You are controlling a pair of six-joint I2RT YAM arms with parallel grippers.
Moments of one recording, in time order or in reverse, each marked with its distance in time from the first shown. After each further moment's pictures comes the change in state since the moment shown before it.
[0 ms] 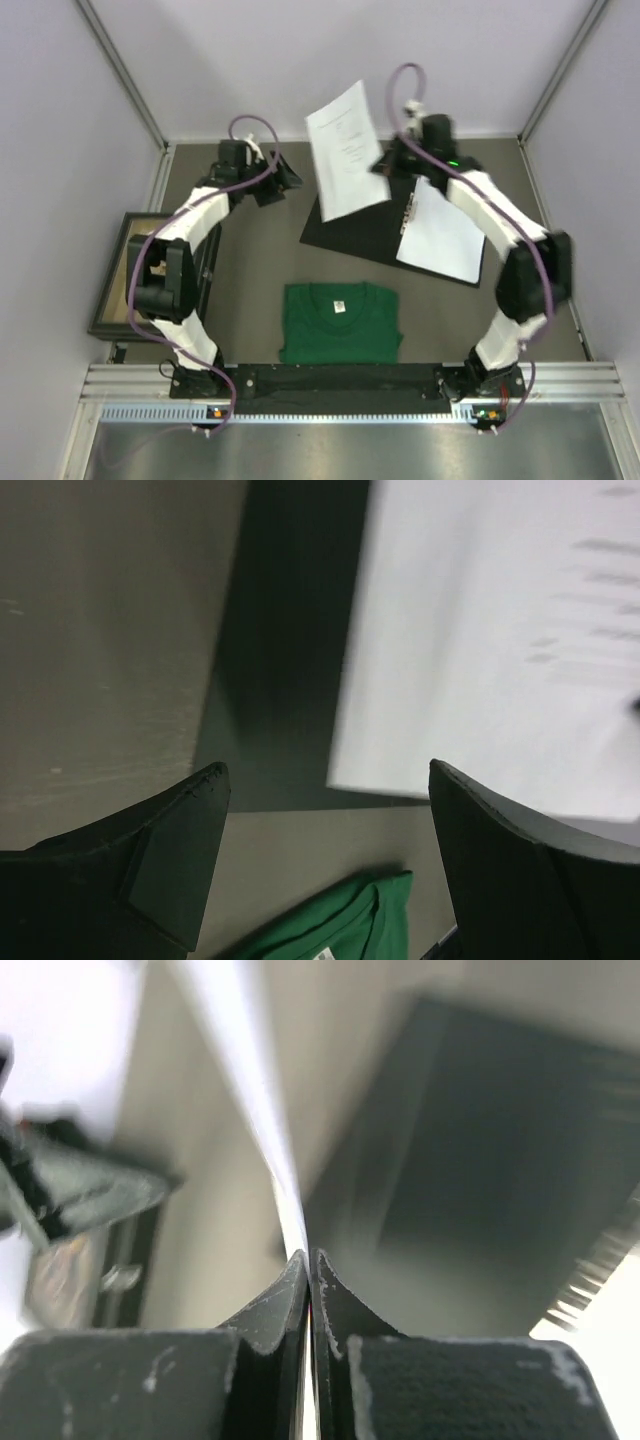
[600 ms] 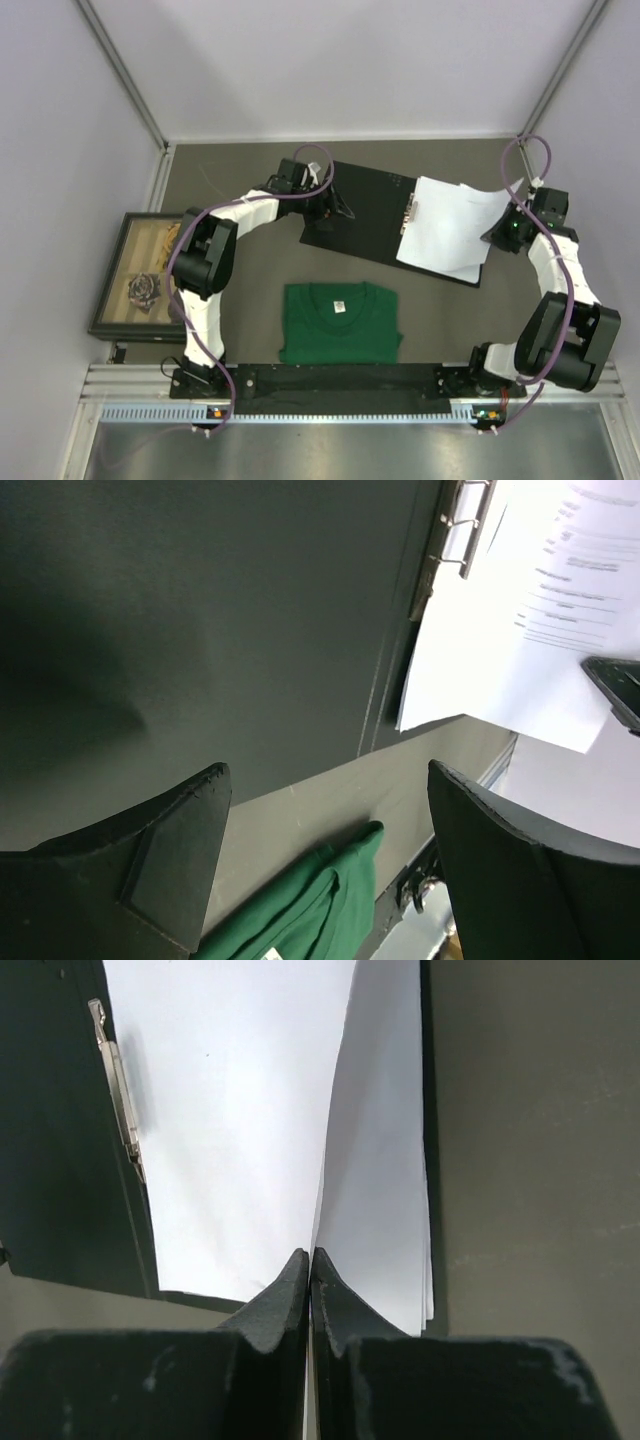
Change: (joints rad) left arm -0.248 0.285 0.083 0.032 0.114 -0.109; right arm -0.702 -0.473 -0.652 -0.175 0.053 -0.191
